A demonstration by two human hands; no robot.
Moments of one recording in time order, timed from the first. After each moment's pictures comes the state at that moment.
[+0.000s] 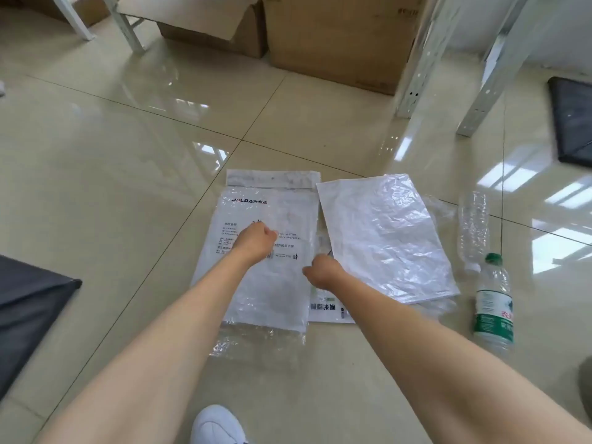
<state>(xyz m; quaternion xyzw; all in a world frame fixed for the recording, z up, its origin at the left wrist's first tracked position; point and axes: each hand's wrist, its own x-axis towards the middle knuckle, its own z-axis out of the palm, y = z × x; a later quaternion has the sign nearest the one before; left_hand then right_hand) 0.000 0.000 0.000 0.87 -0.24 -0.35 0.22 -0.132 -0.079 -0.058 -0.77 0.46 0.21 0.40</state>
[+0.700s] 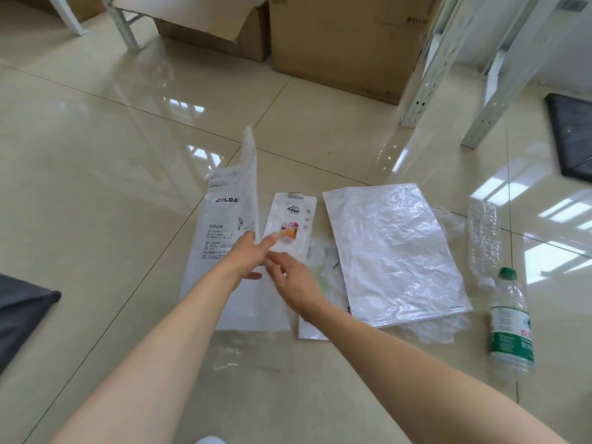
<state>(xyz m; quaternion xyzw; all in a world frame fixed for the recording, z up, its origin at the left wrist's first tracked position) 0.030 0.018 -0.029 0.80 -0.10 -0.46 0.38 -0.090 -0.025 -0.053 -0.80 0.32 -0.05 0.51</state>
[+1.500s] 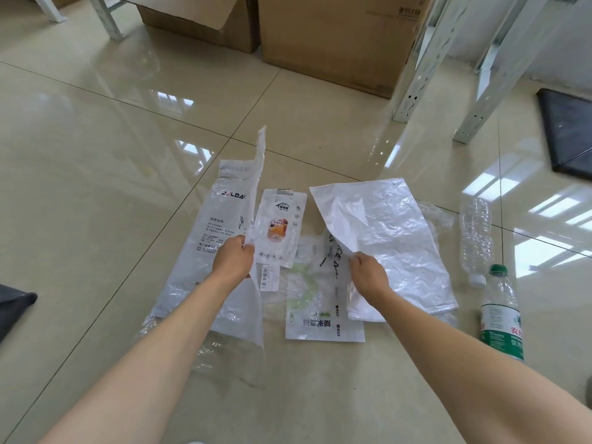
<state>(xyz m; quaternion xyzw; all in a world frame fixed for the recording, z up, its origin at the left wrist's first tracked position) 0.024 0.016 -0.053 0.85 -0.16 -0.36 0.35 -0.181 -0.138 -0.096 -0.73 0.55 0.01 0.40</state>
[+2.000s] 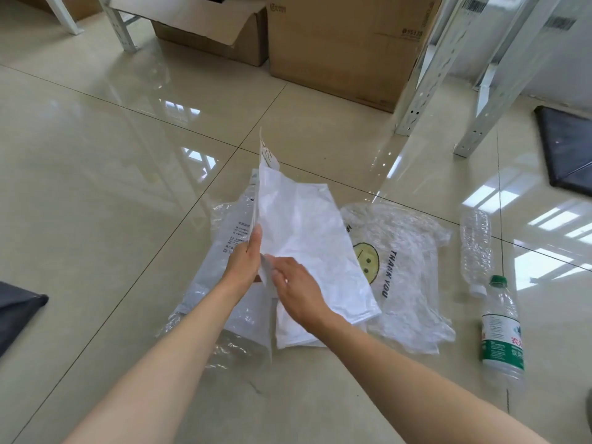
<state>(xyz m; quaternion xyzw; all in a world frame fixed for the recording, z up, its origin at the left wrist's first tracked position) 0.018 0.018 -0.038 0.79 -0.12 -0.40 0.45 -0.104 -0.035 -0.060 -0.86 0.29 -0.04 0.42</state>
